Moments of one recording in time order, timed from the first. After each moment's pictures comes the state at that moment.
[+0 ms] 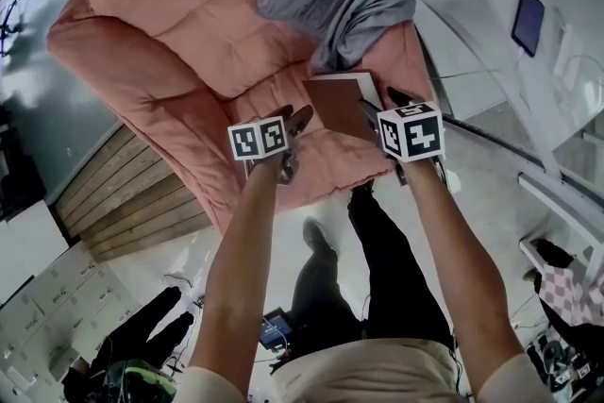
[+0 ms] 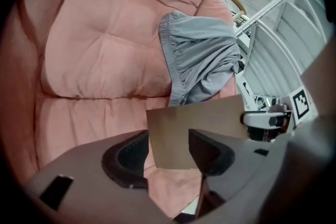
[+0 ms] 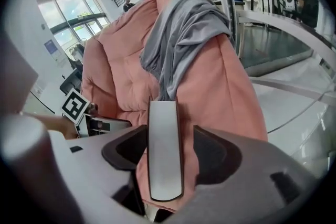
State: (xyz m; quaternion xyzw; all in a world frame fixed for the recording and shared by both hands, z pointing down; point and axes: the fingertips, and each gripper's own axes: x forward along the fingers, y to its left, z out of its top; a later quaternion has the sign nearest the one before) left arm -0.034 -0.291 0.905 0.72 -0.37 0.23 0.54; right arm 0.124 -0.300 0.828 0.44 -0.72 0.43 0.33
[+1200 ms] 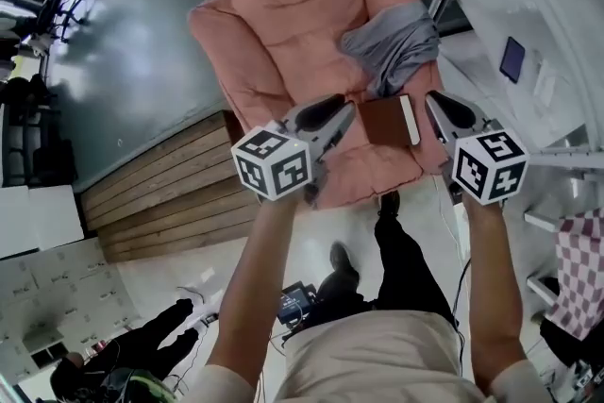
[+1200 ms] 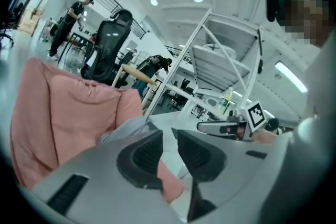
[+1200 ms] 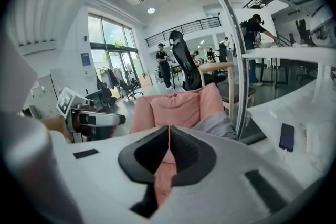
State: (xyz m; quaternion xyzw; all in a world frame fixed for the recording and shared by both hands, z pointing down) left arm -0.050 -0.269 0.462 0.90 -0.31 0.06 0.29; right arm 0.083 -0.268 0.461 0.47 -0.84 0.24 0.16
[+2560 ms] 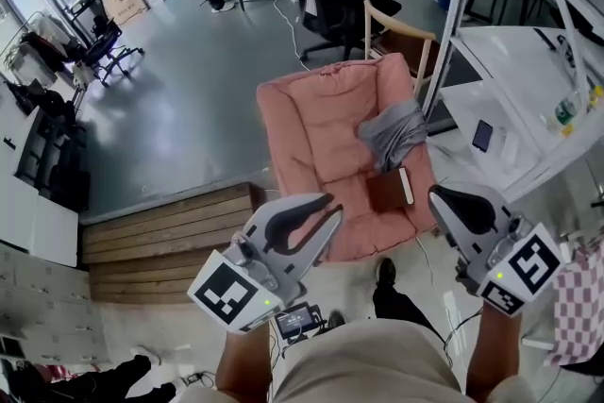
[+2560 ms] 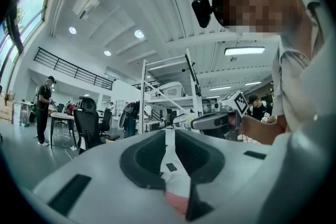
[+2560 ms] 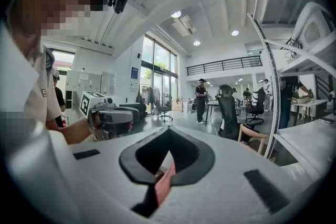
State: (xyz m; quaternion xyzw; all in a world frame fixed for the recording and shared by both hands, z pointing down) left arm -0.124 -0.010 0.143 0.95 -0.32 0.00 -0.01; right arm -0.012 -0.023 0.142 0.34 -0.94 0.02 0.07
